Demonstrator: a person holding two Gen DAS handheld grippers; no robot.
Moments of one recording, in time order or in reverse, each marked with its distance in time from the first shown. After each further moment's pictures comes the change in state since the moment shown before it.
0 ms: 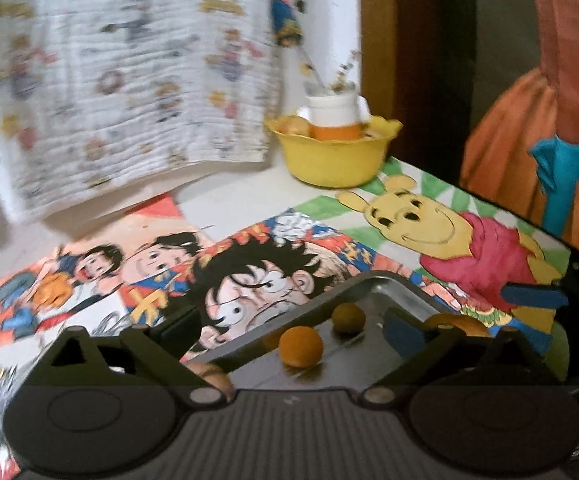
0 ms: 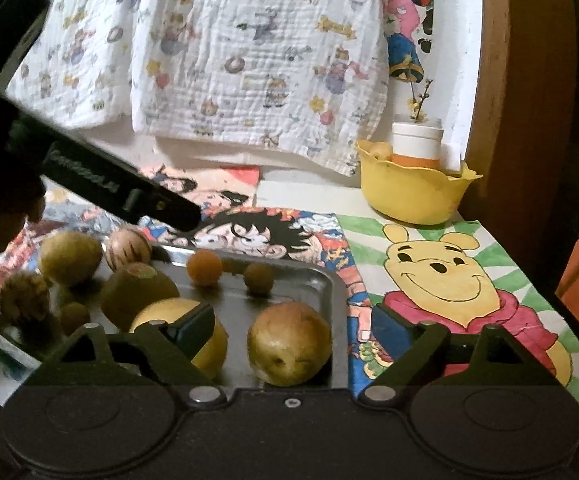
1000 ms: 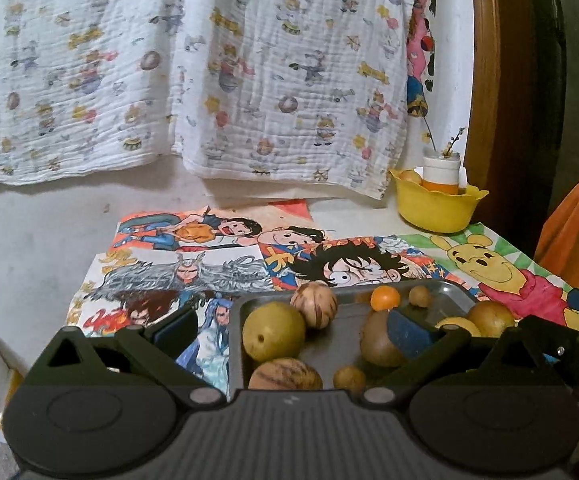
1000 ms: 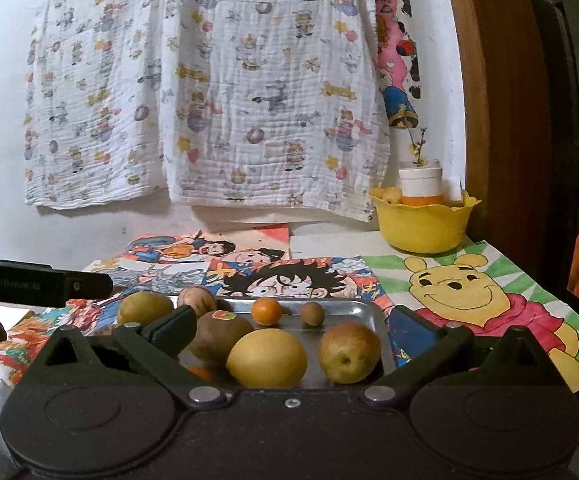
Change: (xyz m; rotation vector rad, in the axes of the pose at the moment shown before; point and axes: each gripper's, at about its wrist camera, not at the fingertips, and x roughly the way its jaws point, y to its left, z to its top) left arm -0.123 0.006 -0.103 -0.278 -0.194 0.279; right arm -0.074 0.026 -0.010 0.112 -0.171 0.060
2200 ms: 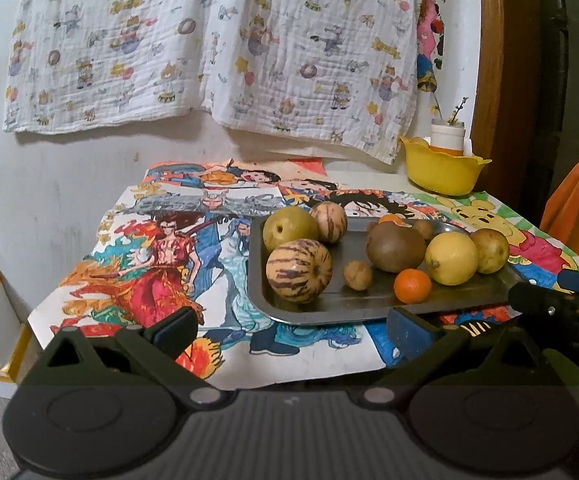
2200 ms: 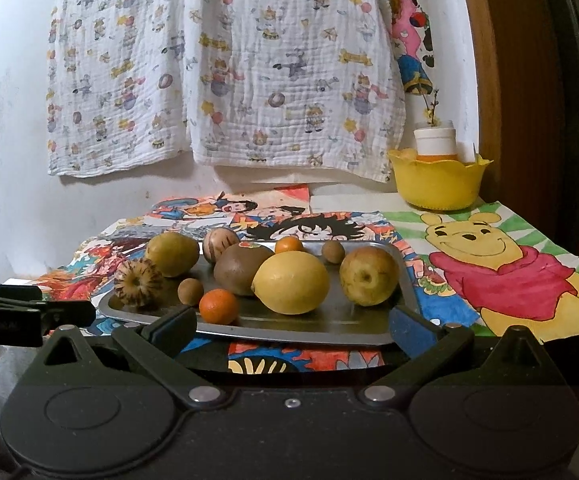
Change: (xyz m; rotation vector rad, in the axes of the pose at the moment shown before) left arm -0.041 0.003 -0.074 -0.048 0.044 0.038; right arm -0.020 0.003 -0.046 0.000 0.073 0.058
